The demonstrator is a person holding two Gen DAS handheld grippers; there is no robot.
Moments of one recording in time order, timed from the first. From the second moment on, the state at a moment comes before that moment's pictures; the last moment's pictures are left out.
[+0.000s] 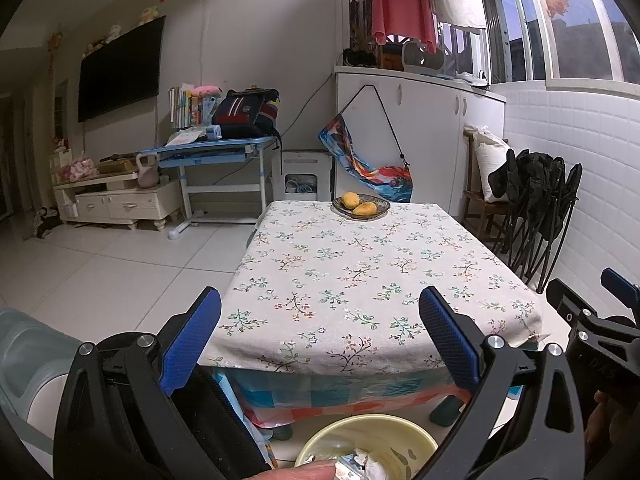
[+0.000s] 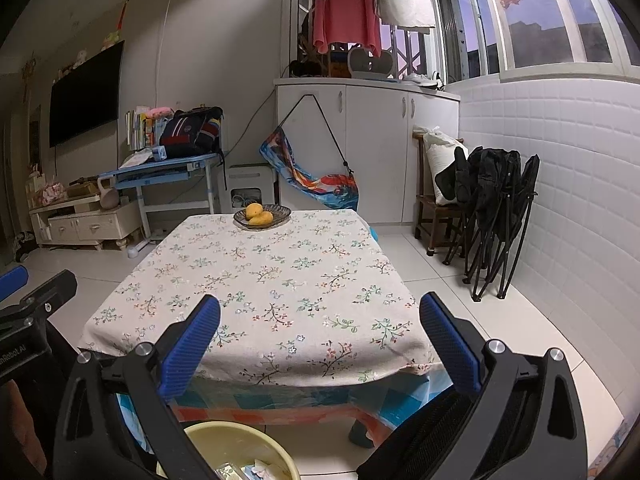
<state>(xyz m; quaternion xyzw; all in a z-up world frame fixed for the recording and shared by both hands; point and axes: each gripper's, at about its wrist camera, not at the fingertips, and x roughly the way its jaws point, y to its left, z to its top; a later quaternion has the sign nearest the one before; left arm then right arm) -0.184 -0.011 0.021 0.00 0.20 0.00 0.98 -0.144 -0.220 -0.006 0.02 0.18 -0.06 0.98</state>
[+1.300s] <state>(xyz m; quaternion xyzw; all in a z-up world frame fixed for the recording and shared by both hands) -0.174 -0.017 0.011 0.02 0.24 -0.02 0.97 -0.136 -0.231 -0.014 0.03 0.20 -0.05 0.98</state>
